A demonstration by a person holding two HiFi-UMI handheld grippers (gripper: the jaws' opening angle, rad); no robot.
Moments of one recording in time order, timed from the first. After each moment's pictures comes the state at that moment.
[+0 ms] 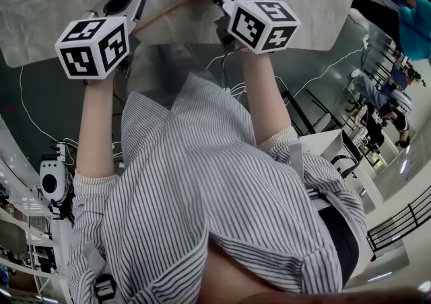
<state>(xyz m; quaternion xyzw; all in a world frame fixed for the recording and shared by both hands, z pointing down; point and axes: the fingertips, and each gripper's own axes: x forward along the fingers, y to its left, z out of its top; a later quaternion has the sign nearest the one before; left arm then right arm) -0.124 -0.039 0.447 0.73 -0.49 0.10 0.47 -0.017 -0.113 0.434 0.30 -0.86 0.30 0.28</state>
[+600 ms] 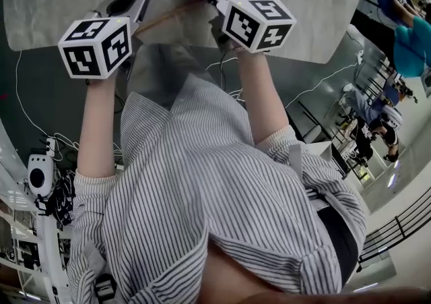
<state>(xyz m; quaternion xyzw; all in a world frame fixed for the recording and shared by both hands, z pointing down) -0.145 -0.020 0.448 0.70 -0.52 0.08 0.48 -0.065 -0.101 0.433 0.25 -0.88 0.29 0.28</state>
